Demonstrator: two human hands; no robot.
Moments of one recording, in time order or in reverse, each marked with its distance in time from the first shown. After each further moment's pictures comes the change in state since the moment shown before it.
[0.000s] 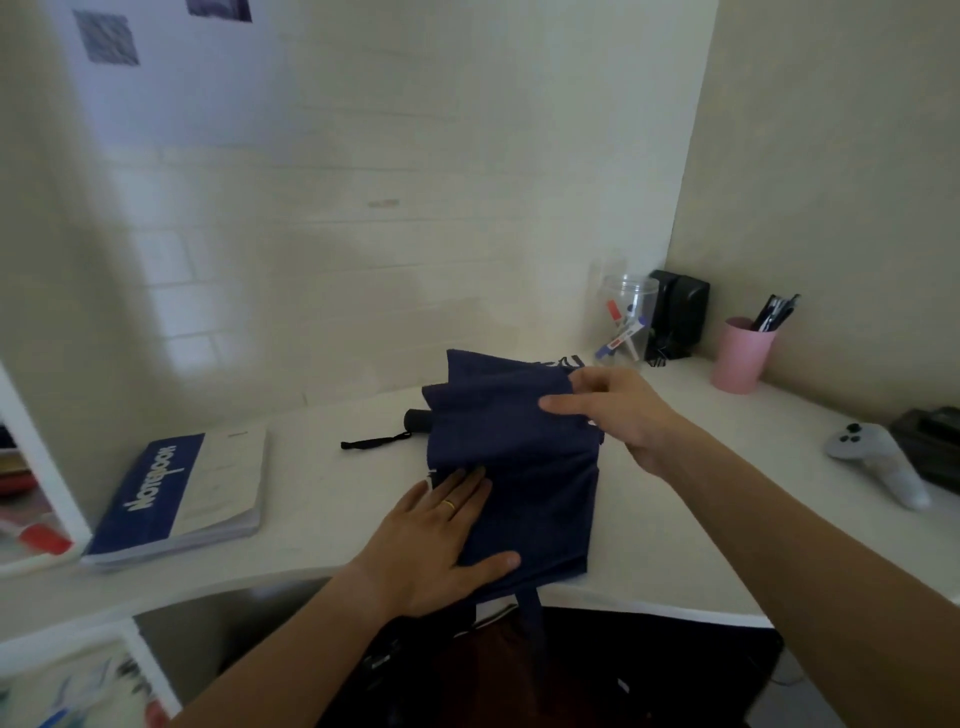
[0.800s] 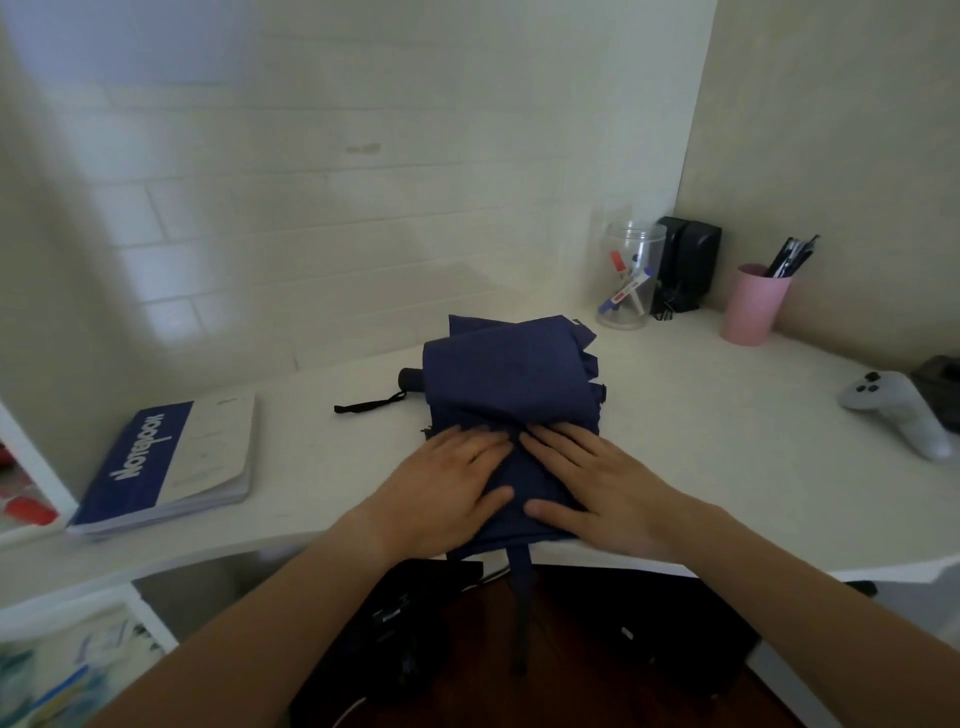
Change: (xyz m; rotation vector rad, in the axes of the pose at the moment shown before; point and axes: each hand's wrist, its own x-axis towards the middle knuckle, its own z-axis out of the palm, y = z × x) left_hand 0.016 0.015 -0.015 -0.003 0.149 0.170; right_hand -0.029 0.115 0.013 -1.210 -0.294 -0.505
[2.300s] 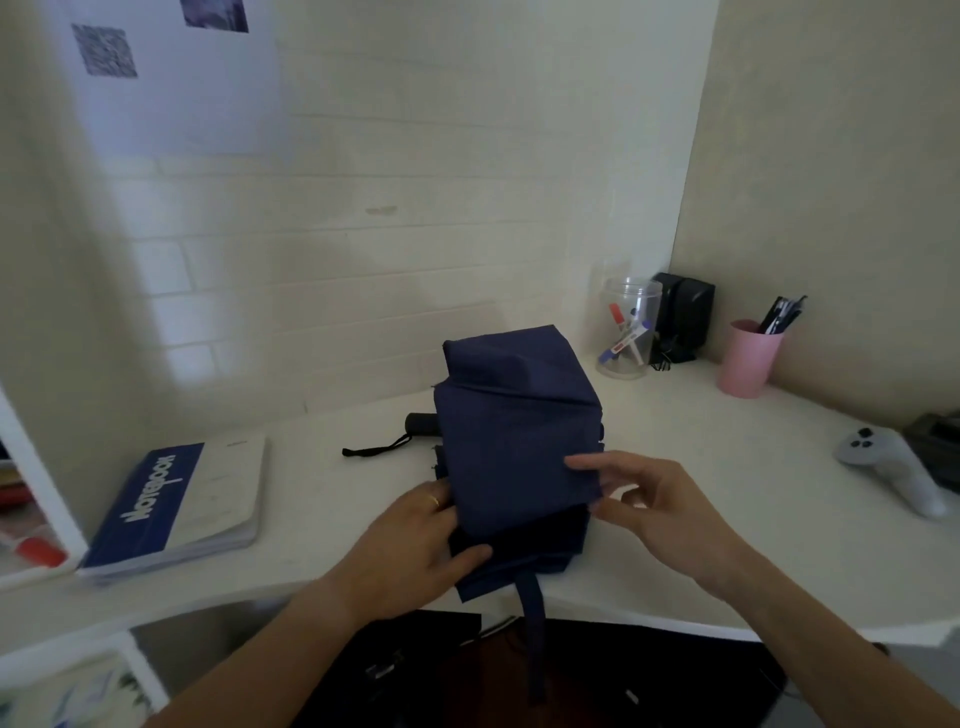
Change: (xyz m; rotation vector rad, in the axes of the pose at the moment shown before) left_hand -0.026 -0.028 0.013 -0.184 0.170 -0.050; right_hand -0.028 -0.003 -0.054 0.958 0.365 0.228
